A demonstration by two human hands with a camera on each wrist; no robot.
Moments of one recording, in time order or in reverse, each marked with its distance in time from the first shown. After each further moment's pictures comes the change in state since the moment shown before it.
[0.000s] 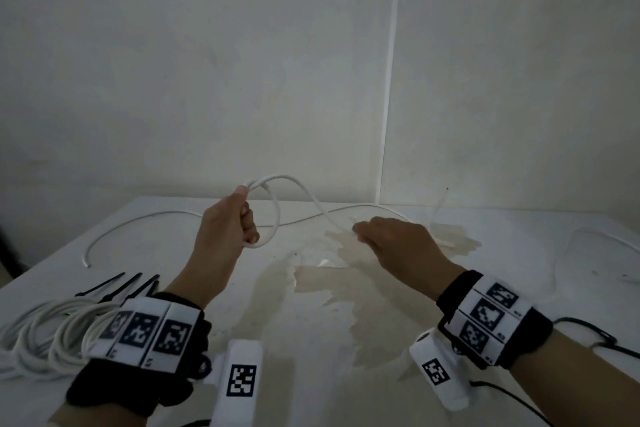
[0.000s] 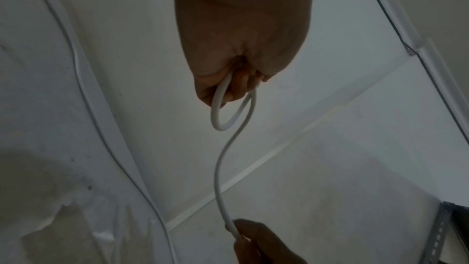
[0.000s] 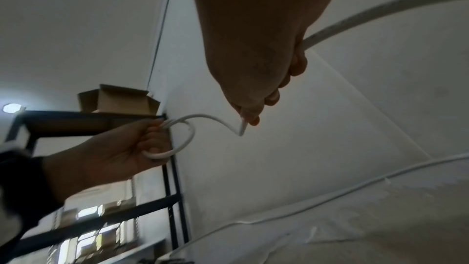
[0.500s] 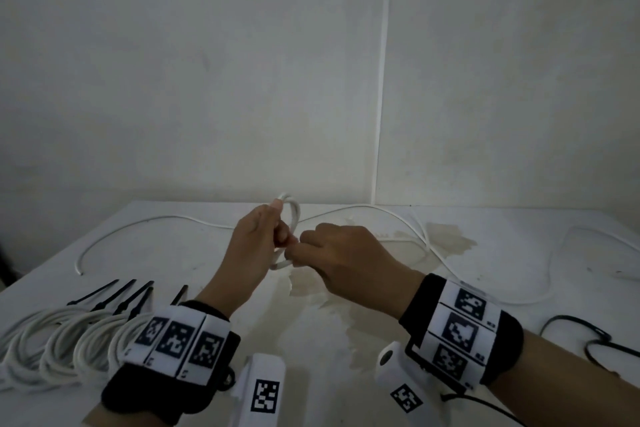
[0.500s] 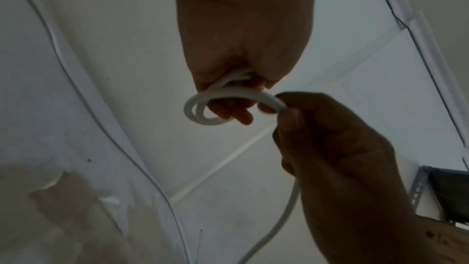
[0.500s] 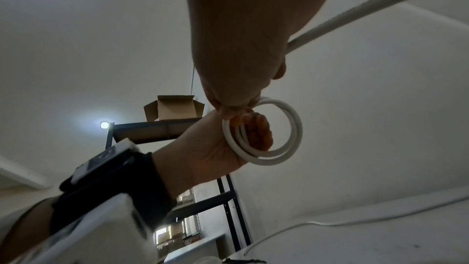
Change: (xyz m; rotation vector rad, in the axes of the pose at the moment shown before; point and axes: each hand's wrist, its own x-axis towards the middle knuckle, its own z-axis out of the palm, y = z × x) left_hand -0.018 -0.012 0.027 0.363 -0.123 0.145; right_hand 0.017 -0.057 -0.017 0.133 0.257 -0.392
